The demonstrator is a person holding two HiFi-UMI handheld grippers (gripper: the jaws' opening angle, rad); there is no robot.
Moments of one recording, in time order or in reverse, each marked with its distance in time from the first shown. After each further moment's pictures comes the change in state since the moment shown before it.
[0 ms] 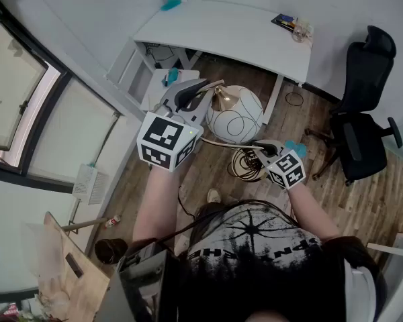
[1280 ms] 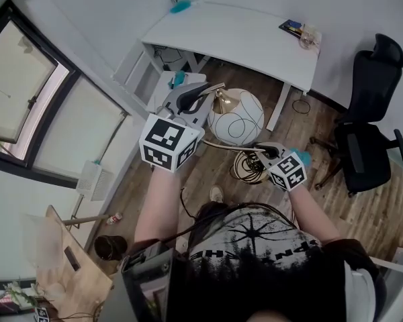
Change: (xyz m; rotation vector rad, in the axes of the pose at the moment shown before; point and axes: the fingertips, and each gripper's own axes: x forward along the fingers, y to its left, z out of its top) left arm 0.023 -0.006 0.002 -0.003 0.021 0.039; right arm -0.002 -0.027 -0.002 -0.007 -0.013 0.040
